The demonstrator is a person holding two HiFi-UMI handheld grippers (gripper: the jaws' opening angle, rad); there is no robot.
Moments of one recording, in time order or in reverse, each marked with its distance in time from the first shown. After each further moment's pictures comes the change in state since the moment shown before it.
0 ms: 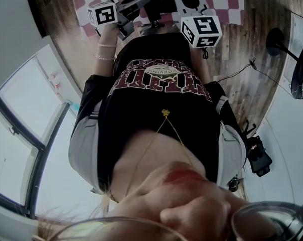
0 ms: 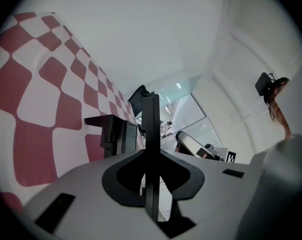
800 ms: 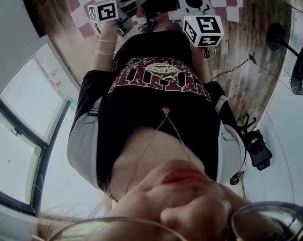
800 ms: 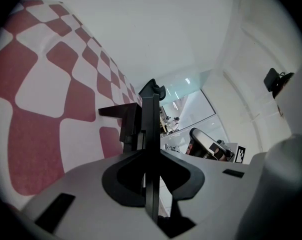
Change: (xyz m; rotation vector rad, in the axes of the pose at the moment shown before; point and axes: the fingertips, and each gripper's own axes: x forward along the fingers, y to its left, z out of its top) left arm 0.023 0.052 -0.014 -0.037 0.066 0.088; right arm 0.000 -0.041 -0.019 0.034 0.051 -0.049
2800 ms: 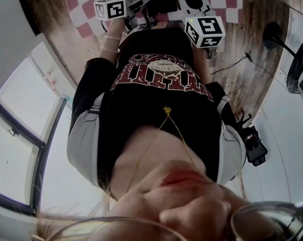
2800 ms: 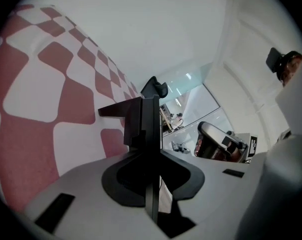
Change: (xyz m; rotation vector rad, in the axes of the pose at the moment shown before) left arm 0.021 0.012 -0.002 0.050 0.005 0.046; right arm 0.008 0.004 -0.004 -0.005 0.043 0.044
